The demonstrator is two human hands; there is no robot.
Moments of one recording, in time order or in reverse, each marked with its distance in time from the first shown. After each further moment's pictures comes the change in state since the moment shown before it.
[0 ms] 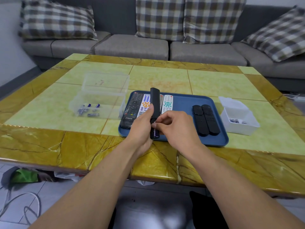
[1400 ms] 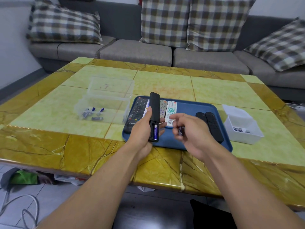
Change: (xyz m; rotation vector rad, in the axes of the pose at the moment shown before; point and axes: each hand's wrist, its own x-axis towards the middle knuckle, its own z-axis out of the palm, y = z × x) left_hand -0.006 0.016 0.003 -0.035 0.132 -0.016; right_hand 0.004 -0.016 -0.023 0.712 -0.074 0.401
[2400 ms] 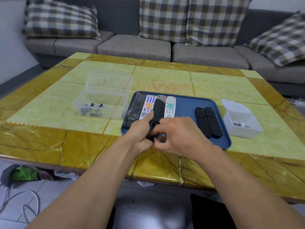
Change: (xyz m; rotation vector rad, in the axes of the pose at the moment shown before) left_hand -0.002 0.002 -0.006 -0.150 -0.082 -0.278; right_hand -0.010 0.010 0.007 -1.468 -0.214 -0.854
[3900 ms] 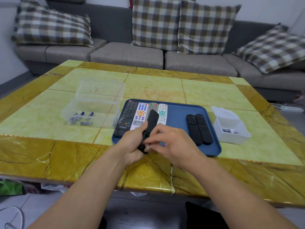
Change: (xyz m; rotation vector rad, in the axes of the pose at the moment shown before) left_hand 0.007 -0.003 -0.006 0.088 -0.001 -0.051; right_hand -0.010 0.018 0.013 0.324 0.105 0.001
